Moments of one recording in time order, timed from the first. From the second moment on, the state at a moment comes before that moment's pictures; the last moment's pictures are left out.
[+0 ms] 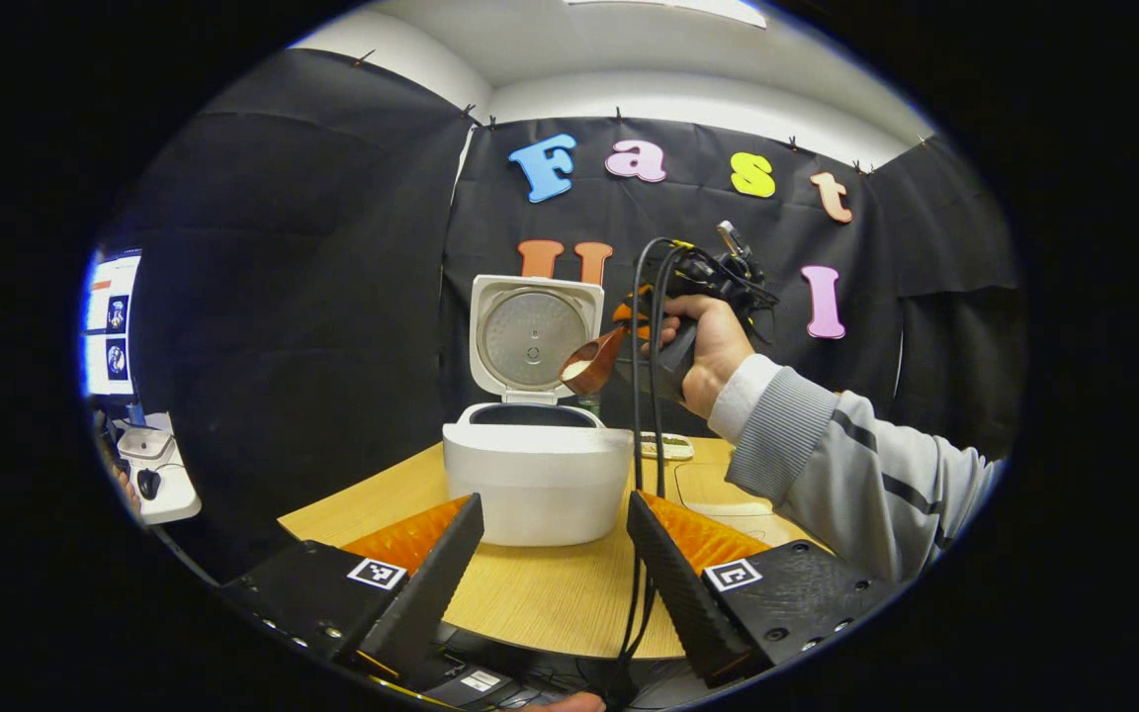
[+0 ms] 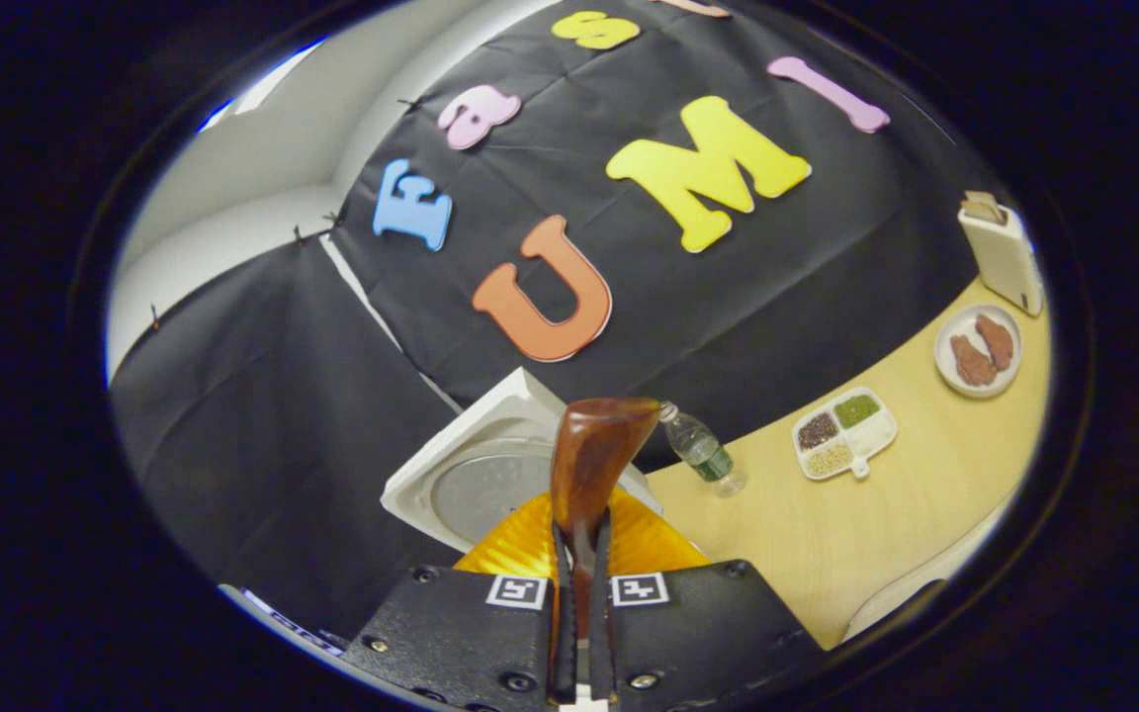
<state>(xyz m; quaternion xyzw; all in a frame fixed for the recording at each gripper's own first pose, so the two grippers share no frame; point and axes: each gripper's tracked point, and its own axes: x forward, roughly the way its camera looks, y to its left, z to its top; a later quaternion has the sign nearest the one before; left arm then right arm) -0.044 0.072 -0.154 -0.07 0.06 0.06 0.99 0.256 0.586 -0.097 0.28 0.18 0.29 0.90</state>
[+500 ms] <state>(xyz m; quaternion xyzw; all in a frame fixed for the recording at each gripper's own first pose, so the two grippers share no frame) -0.040 0.079 -0.156 -0.06 0.05 0.07 0.99 0.238 0.622 -0.104 0.04 0.08 0.33 0.94</state>
